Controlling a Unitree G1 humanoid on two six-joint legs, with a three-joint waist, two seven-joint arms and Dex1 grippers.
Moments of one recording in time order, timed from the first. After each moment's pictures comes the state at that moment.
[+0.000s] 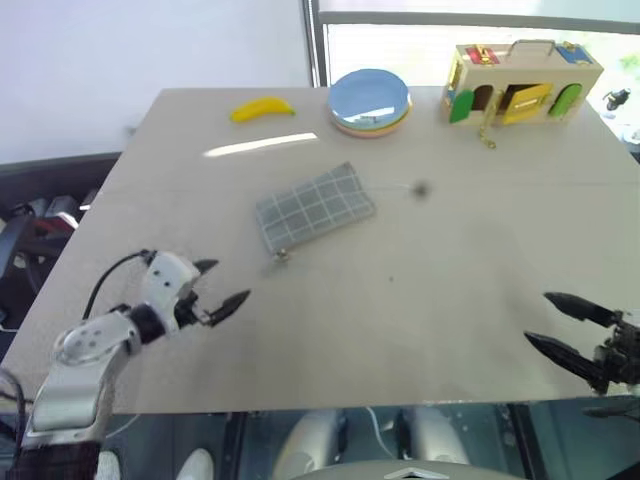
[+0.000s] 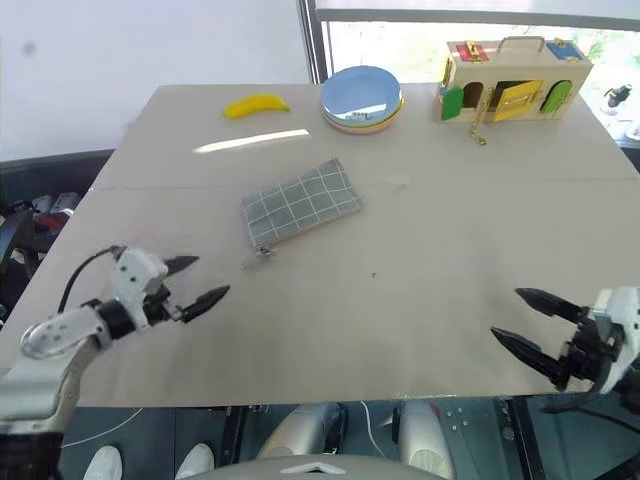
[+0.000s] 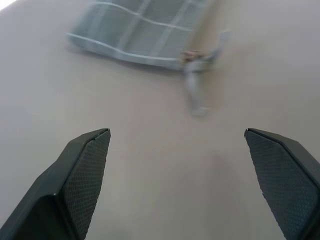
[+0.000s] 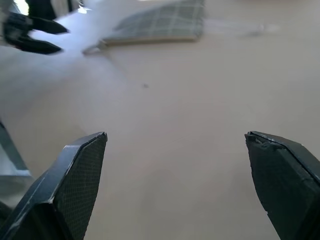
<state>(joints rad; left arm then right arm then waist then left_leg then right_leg) 0.04 0.75 0.25 -0.07 -0.21 0.15 -0.79 0.40 -0.71 -0.51 -0.38 0.78 0.33 1.12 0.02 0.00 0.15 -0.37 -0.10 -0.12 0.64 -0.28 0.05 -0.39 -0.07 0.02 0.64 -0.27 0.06</state>
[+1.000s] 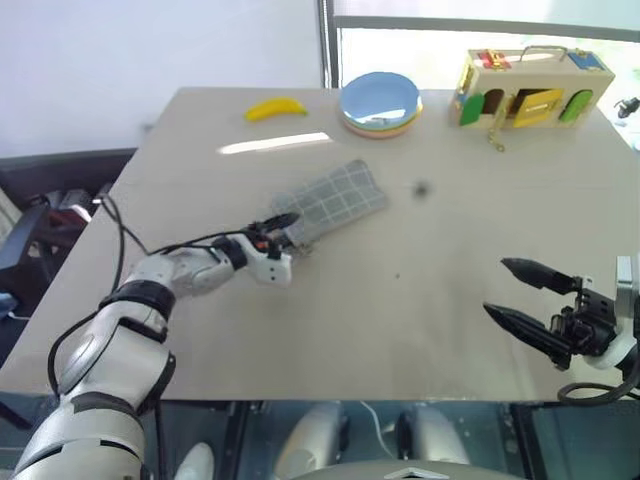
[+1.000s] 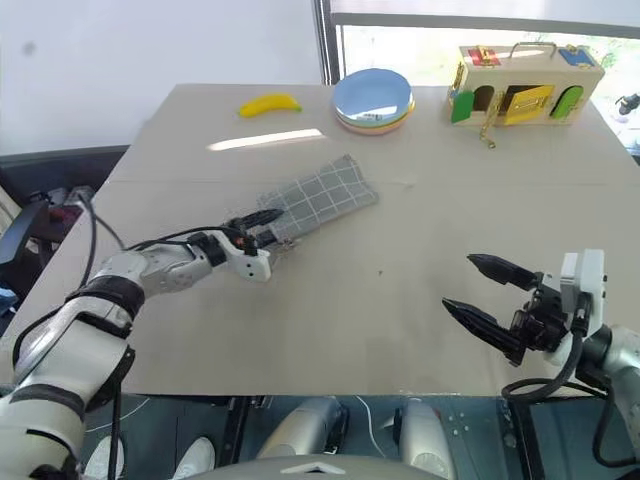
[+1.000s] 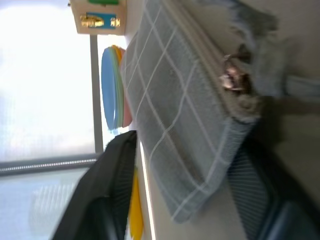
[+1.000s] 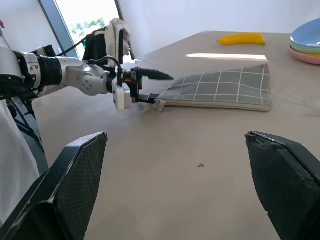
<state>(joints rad) -0.86 0.72 -0.54 1.08 1.02 -0.95 0.40 0.30 -0.69 -0.45 -0.60 0.94 0.45 0.92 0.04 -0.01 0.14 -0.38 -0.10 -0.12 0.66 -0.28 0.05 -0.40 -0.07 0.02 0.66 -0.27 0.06</state>
